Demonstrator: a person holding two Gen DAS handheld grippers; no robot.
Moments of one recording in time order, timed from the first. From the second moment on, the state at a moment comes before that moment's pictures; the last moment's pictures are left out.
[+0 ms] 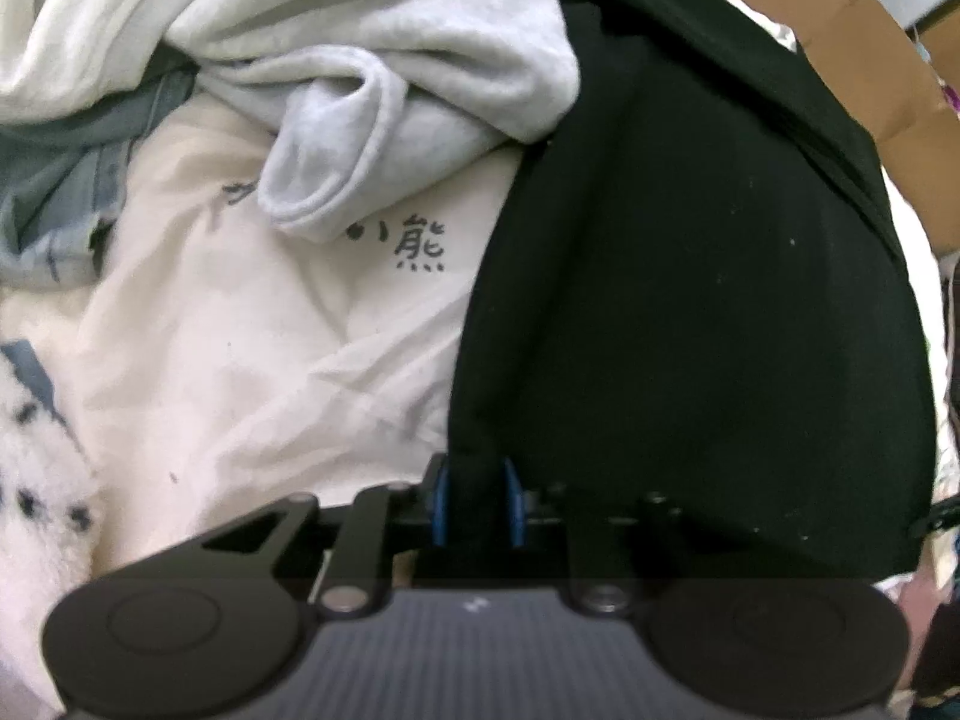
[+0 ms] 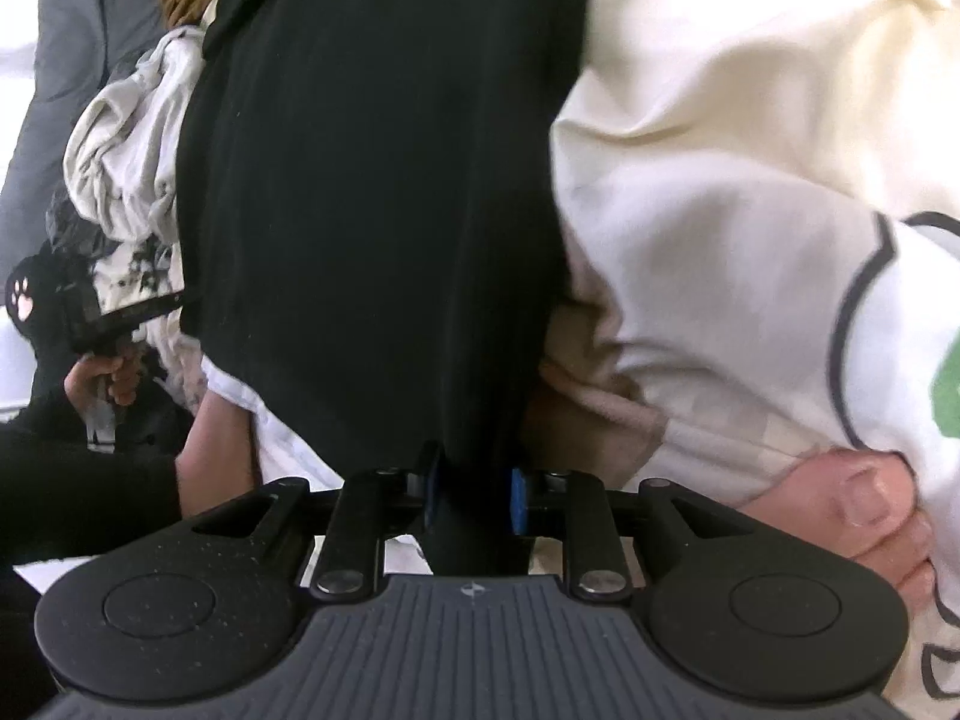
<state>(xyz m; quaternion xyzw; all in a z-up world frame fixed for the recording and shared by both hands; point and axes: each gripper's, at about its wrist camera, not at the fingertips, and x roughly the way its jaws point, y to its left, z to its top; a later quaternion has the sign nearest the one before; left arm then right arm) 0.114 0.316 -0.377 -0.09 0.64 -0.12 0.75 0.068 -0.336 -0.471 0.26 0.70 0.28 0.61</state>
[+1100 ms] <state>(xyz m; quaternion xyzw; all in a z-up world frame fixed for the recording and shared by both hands) 0.077 0.278 -0.240 -0.18 0.58 -0.20 0.77 0.105 -0.401 -0.228 0.24 0.55 0.26 0.75</state>
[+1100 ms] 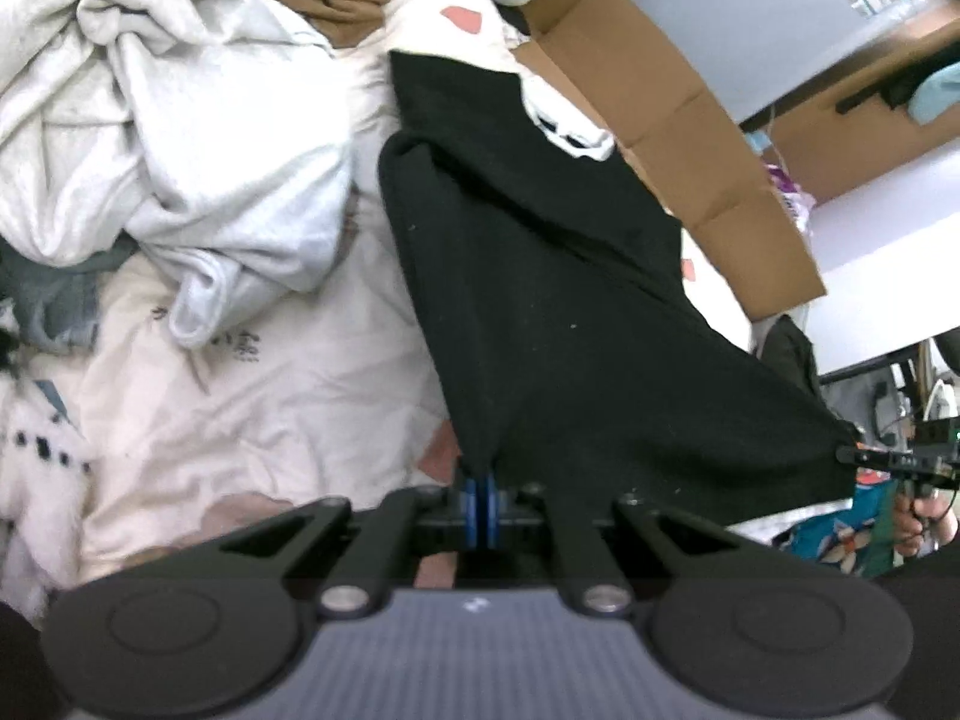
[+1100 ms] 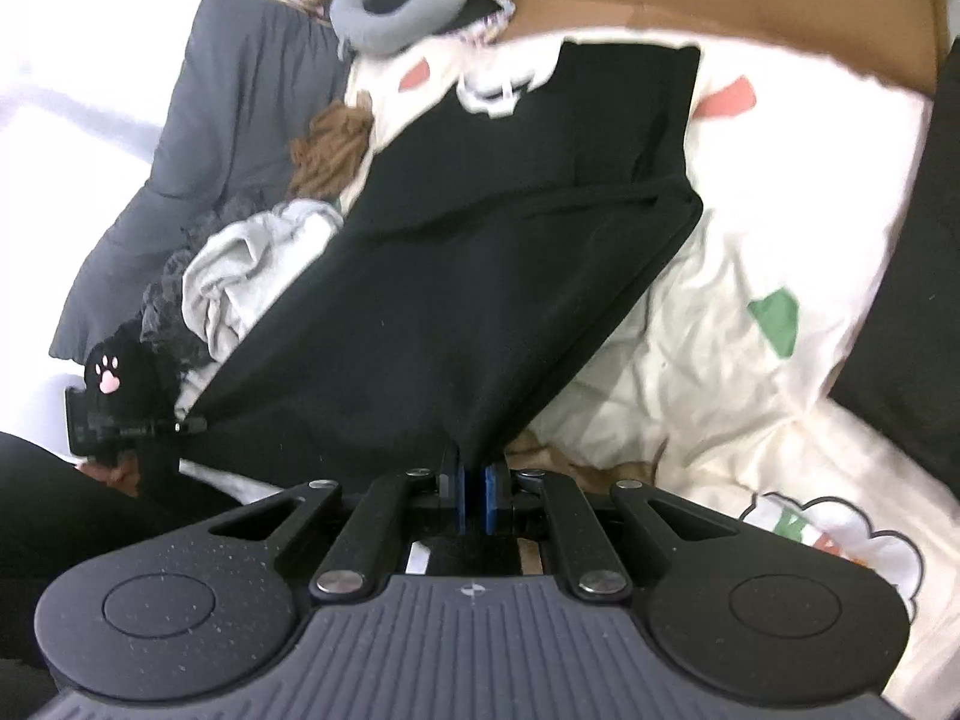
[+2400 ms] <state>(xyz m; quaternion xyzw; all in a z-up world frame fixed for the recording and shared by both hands) 0.091 0.286 -0.211 -0.29 0.54 -0.18 0.77 0.110 -0.442 -0.214 0.32 0.52 0.20 0.77</state>
